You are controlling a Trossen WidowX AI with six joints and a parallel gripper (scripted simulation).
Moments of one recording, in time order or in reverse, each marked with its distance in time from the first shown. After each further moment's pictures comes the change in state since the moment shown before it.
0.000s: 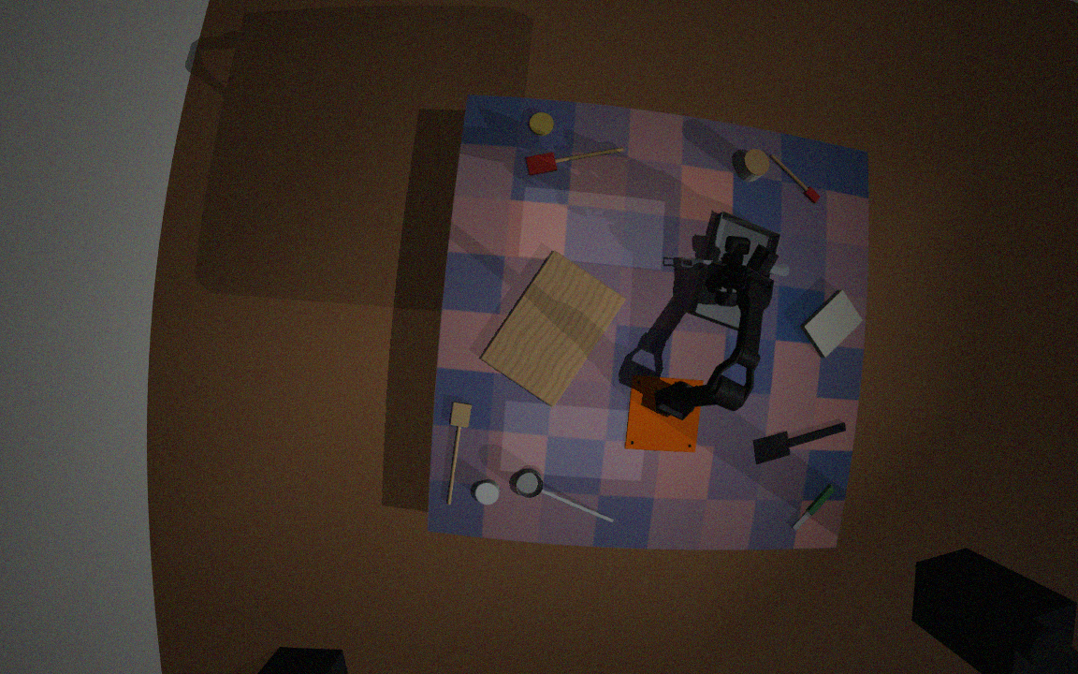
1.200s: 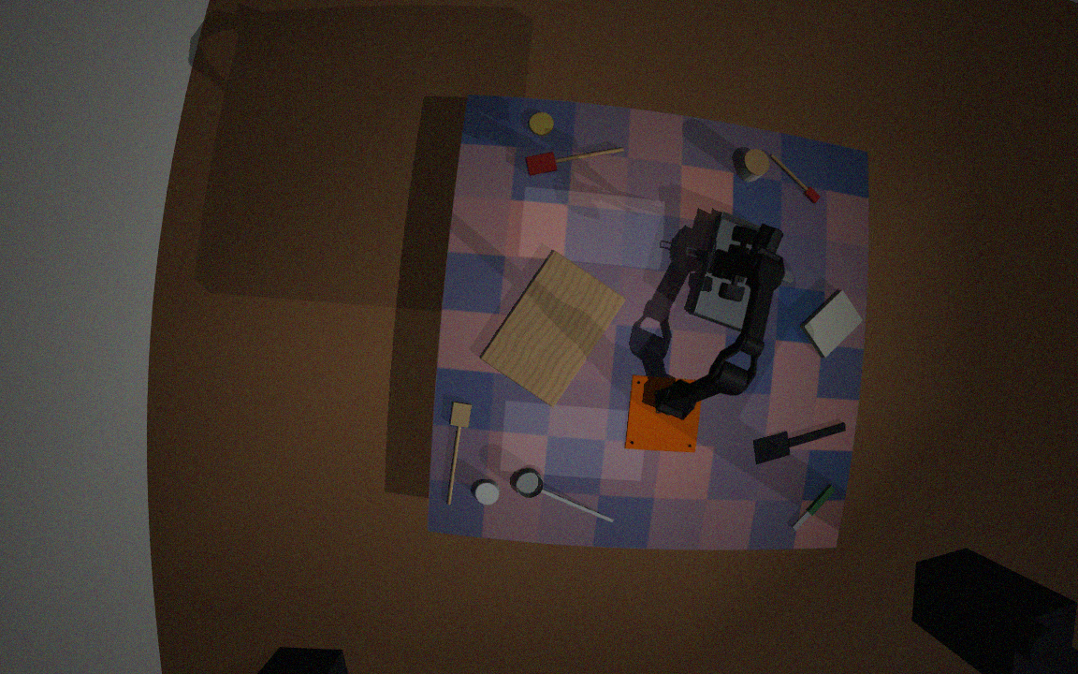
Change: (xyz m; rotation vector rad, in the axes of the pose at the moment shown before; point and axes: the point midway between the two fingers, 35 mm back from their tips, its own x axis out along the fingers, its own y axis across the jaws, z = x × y) arm -0.033 -0.020 0.004 0.149 0.021 0.235
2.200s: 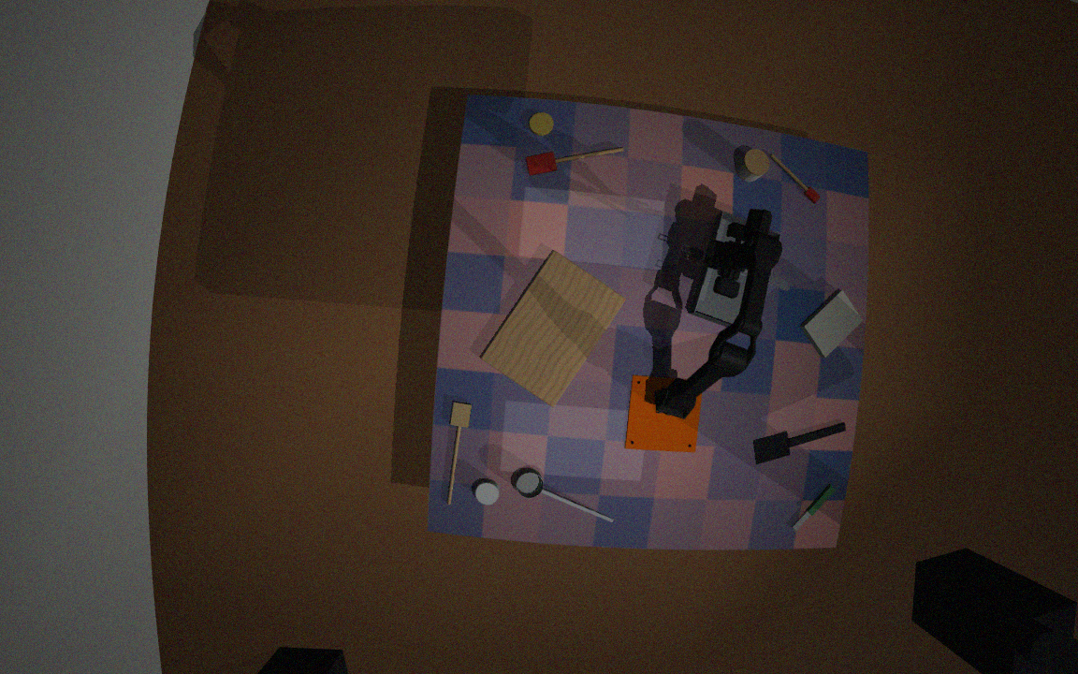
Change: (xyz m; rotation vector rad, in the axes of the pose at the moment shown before) arm -0.004 0.006 0.015 0.102 0.054 0.244
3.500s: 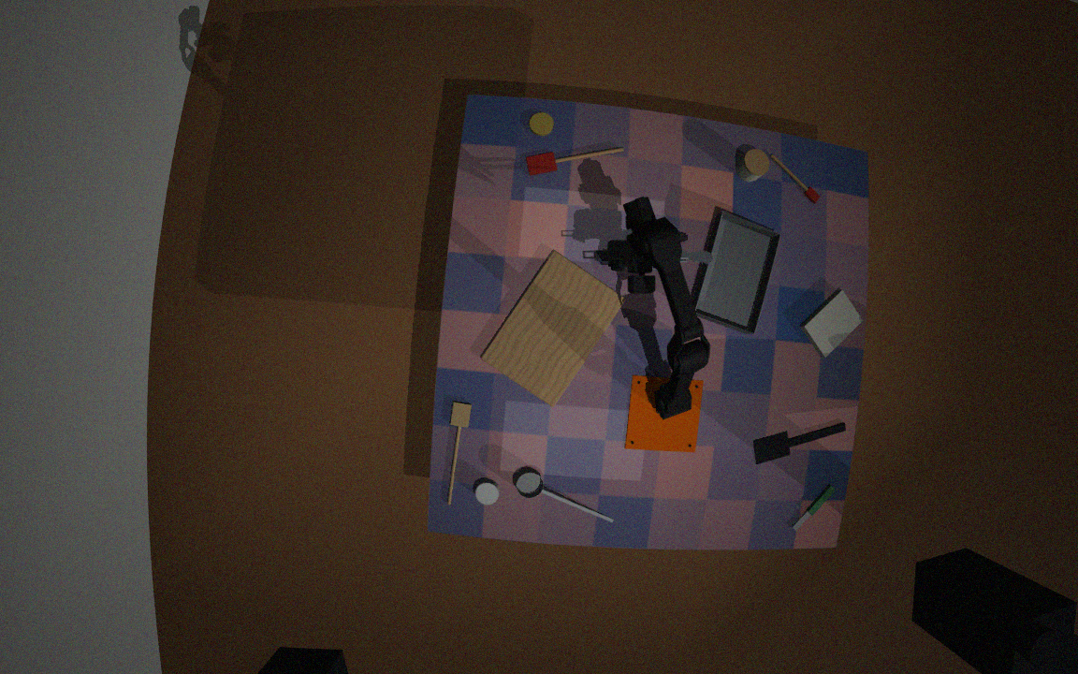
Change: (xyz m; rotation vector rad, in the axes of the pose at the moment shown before) arm -0.056 0.070 0.244 -0.304 -0.034 -0.036
